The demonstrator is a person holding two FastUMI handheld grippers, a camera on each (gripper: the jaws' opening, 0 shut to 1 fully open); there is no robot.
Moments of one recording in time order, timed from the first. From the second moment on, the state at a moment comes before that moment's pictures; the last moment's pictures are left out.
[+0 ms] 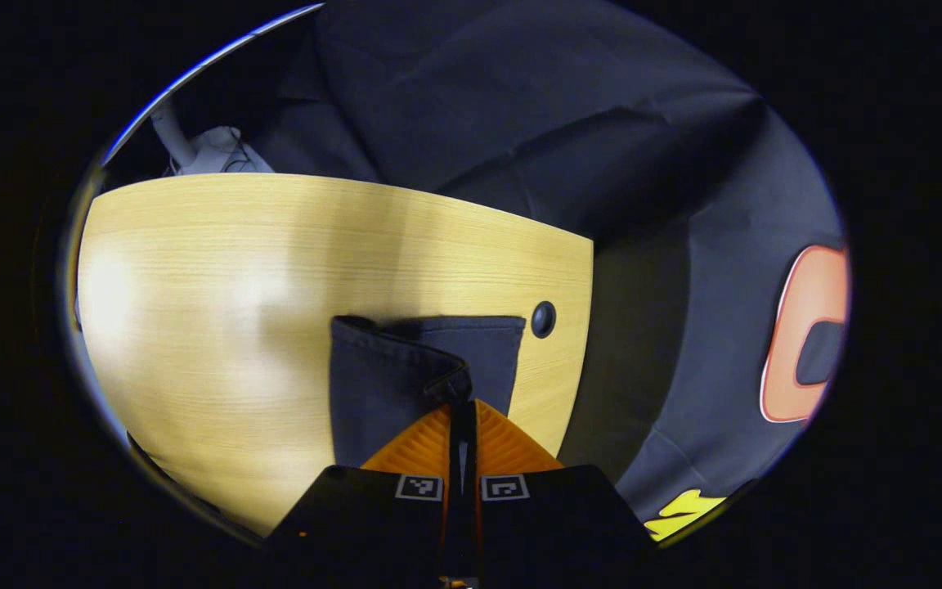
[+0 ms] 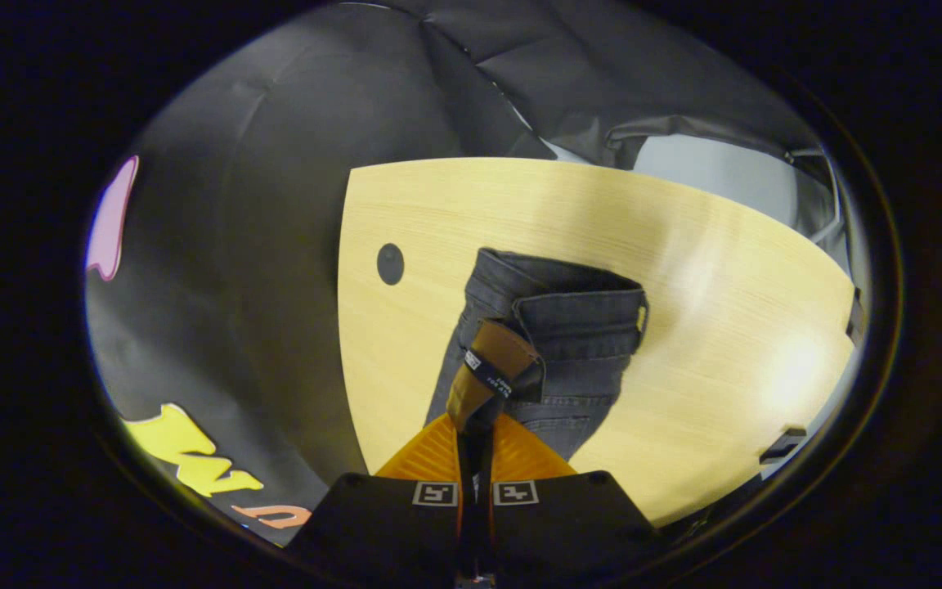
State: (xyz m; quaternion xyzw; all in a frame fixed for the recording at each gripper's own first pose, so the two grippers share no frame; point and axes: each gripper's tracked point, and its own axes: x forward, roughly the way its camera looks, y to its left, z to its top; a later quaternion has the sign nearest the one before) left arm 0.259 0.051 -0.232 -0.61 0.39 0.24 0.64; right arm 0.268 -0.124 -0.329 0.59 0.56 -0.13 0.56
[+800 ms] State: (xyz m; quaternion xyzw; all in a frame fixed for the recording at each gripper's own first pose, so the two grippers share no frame) left arm 0.349 0.034 -0.311 -0.56 0.44 0.23 0.67; right arm 0.327 -0.108 -0.379 0.64 0.56 -0.09 0.52
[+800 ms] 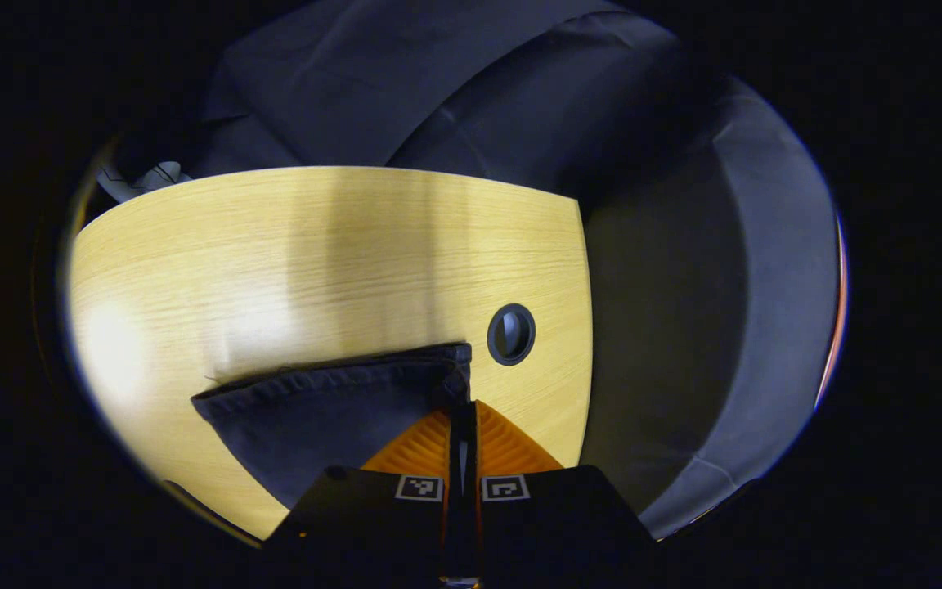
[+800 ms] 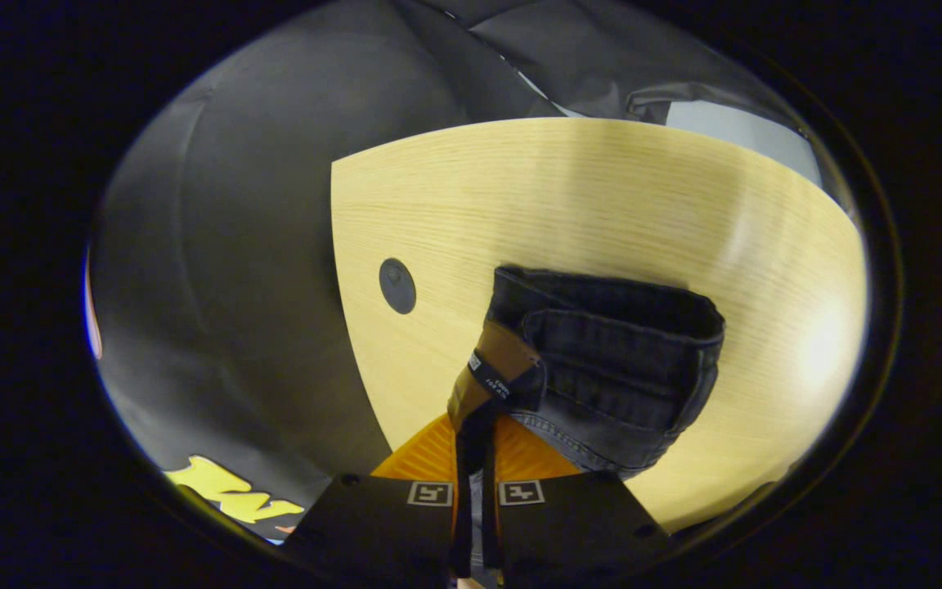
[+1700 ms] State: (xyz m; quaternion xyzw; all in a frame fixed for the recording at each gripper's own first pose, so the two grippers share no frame) left arm 0.287 -0.016 -0.072 -0.27 0.32 0.00 0.91; right arm 0.252 -0.136 -0.198 0.30 0.36 -0.01 0.88
